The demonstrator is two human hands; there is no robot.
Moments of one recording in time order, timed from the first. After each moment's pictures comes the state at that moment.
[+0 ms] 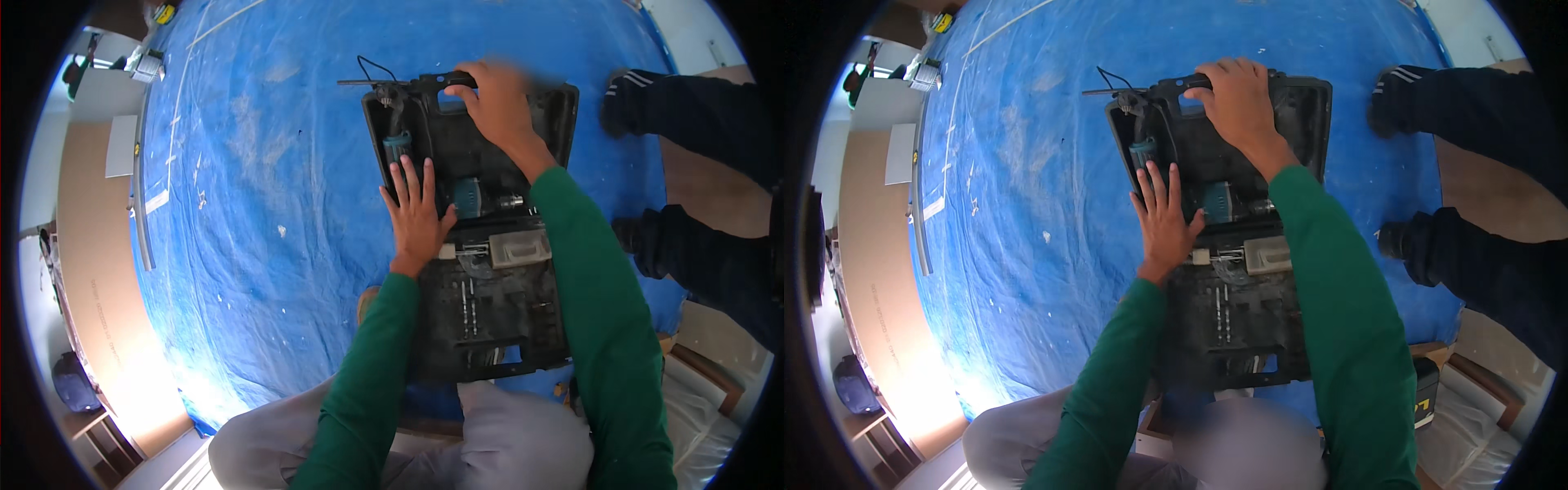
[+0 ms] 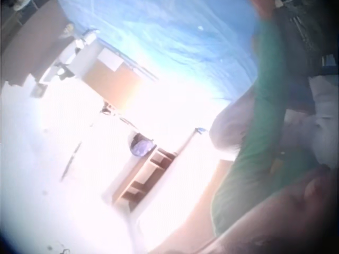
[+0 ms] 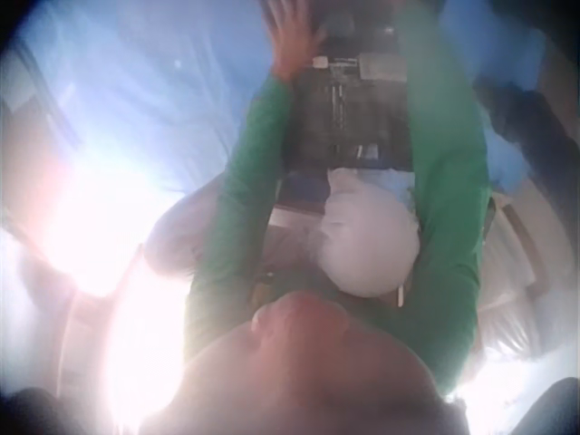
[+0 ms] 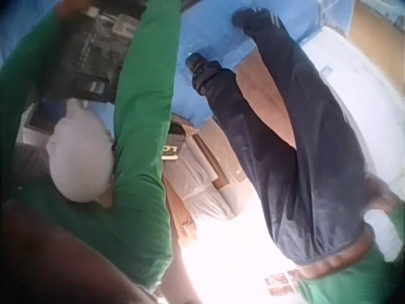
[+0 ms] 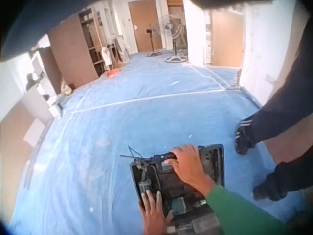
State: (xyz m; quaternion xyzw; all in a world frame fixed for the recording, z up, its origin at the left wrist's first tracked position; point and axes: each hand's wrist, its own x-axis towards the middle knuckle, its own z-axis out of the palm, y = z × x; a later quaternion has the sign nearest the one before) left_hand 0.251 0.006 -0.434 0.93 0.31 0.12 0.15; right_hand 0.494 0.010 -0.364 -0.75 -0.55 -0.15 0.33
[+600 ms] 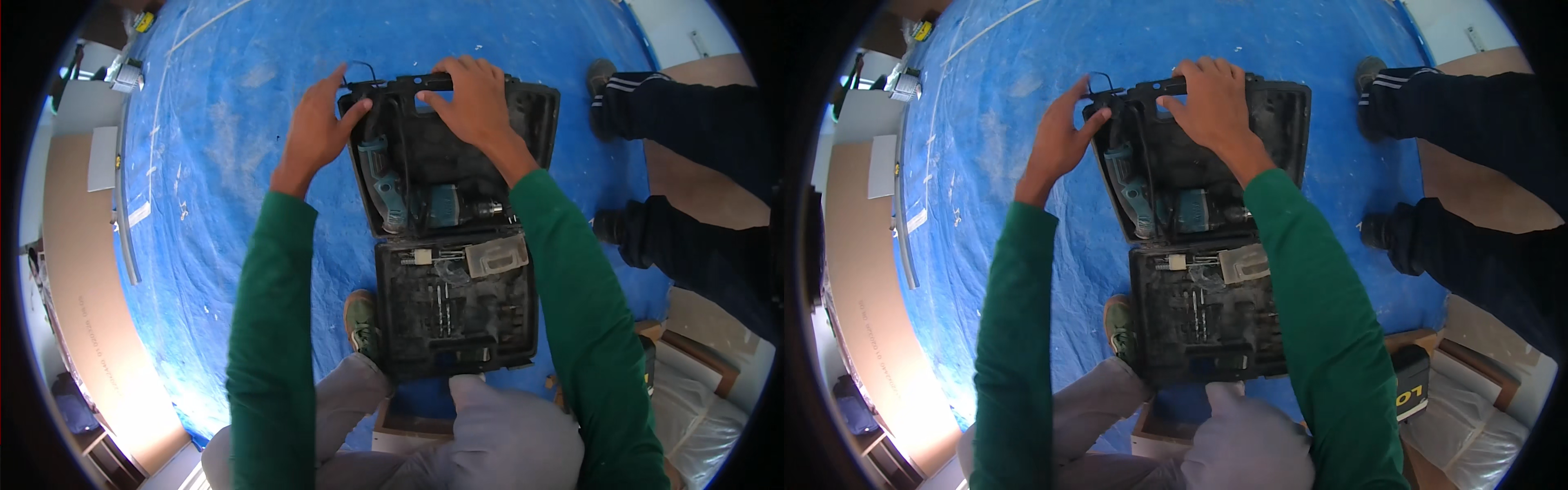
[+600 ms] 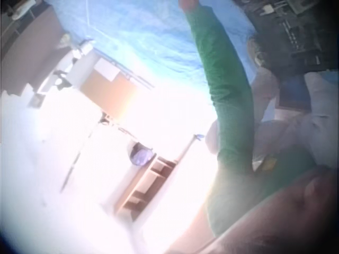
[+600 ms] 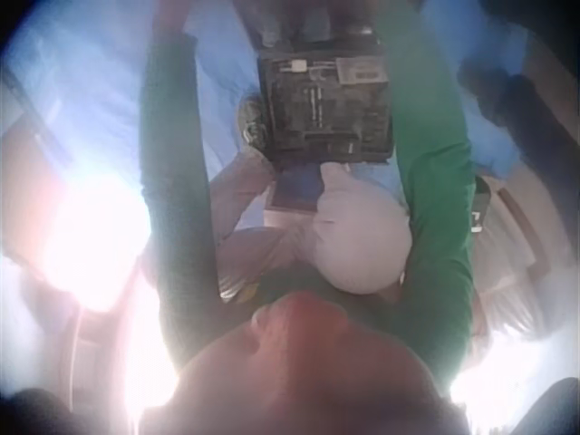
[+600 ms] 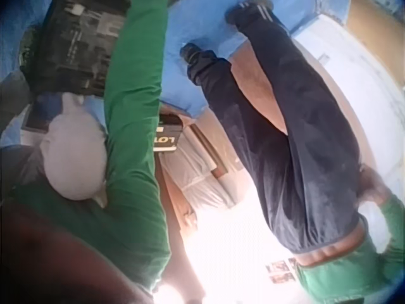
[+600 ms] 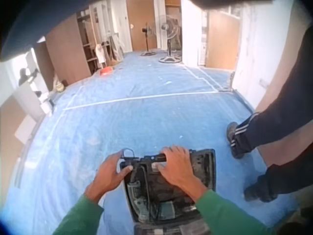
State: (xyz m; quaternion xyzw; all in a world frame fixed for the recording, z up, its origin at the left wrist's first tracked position) left_hand 0.310 0.188 -0.323 0.92 0.22 0.23 0.21; right_hand 0.498 0.018 -0.356 -0.80 -0.51 -0.08 0.30
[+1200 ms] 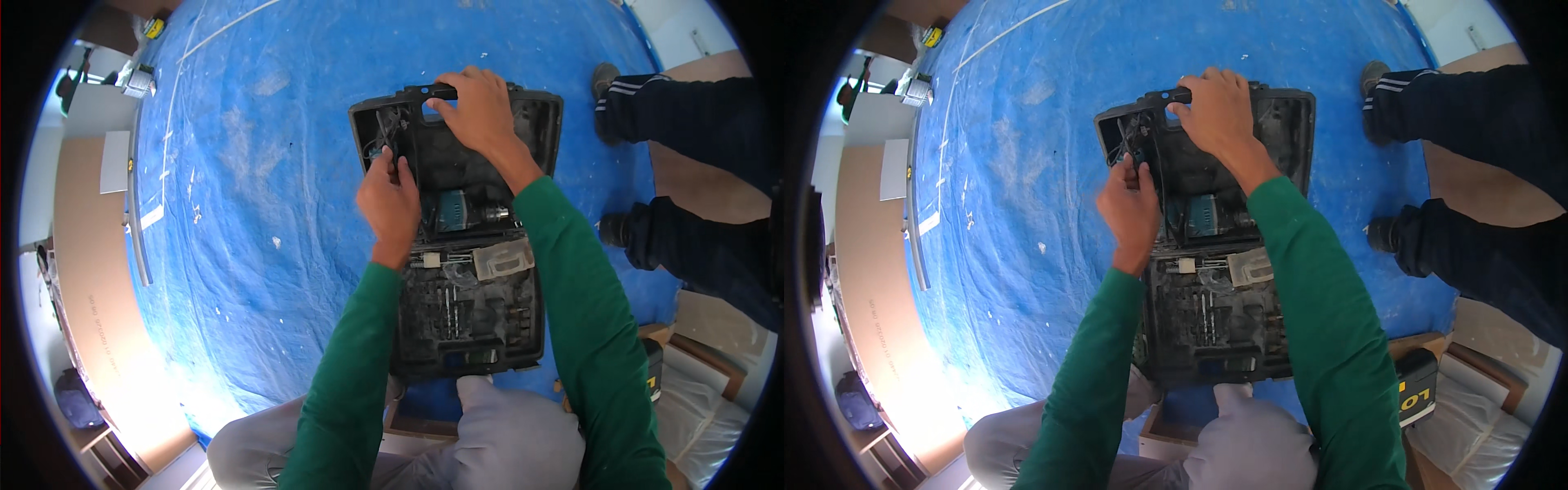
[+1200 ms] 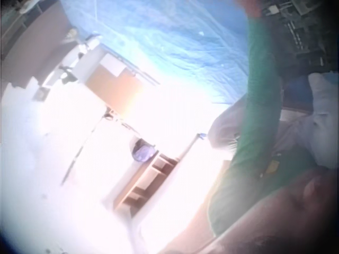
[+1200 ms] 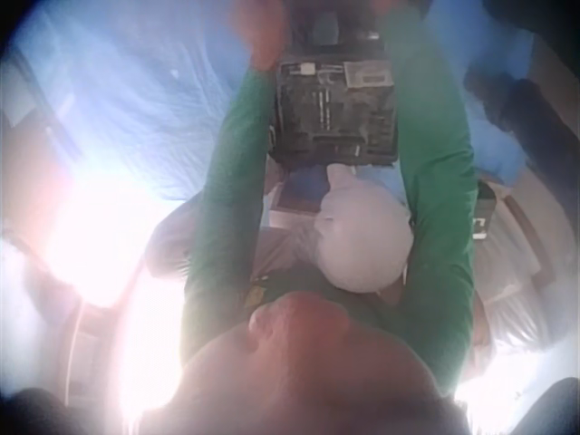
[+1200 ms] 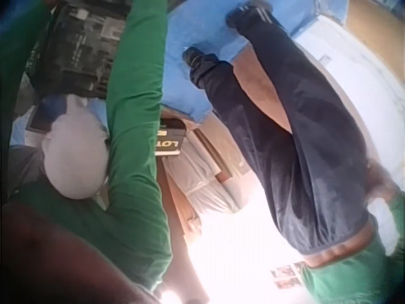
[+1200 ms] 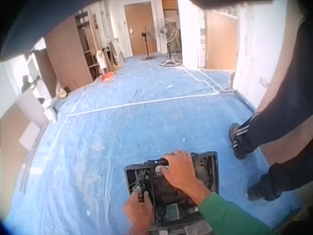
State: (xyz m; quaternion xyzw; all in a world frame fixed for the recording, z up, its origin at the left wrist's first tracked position) left_hand 0.296 0.052 -0.368 0.79 0.41 0.36 0.28; right_hand 0.488 0.019 -0.344 -0.84 -0.47 -0.03 0.28
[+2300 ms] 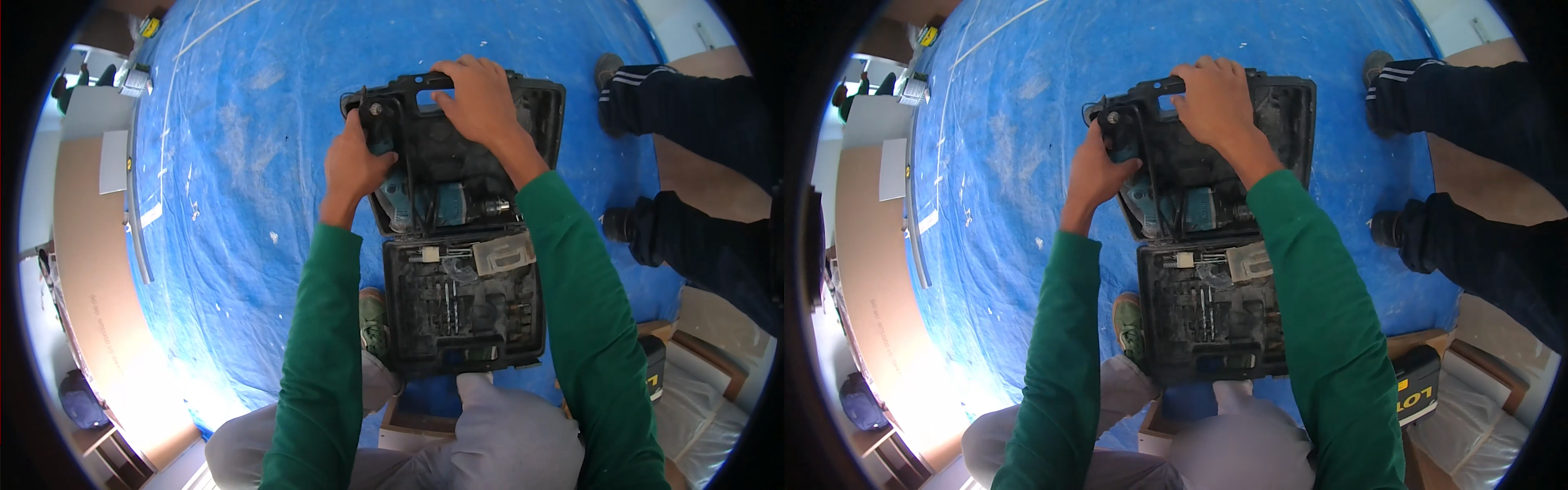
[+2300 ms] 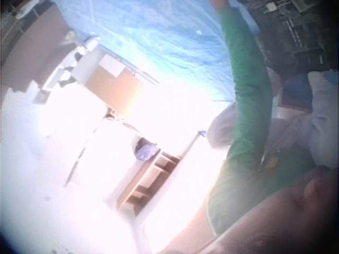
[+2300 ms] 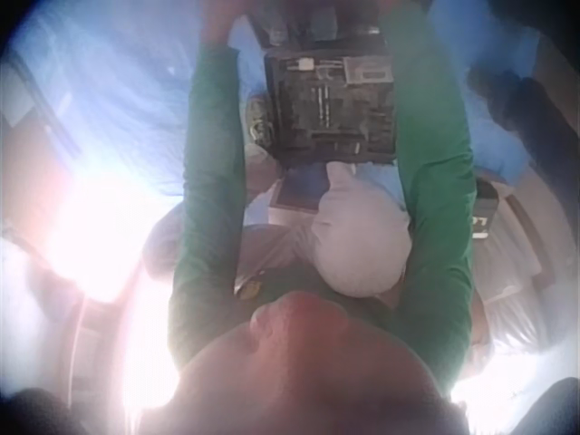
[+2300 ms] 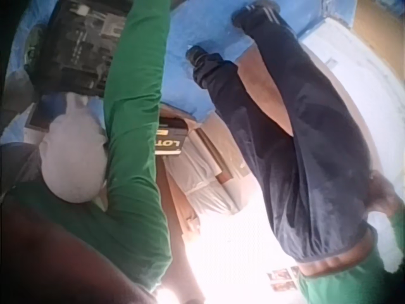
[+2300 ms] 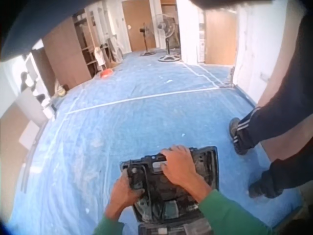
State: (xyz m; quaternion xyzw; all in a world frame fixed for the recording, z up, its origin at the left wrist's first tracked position) left_hand 0.295 0.136 -0.351 0.88 0.37 0.06 0.31; right_hand 0.492 0.017 -0.345 -0.82 -0.51 -0.04 0.25
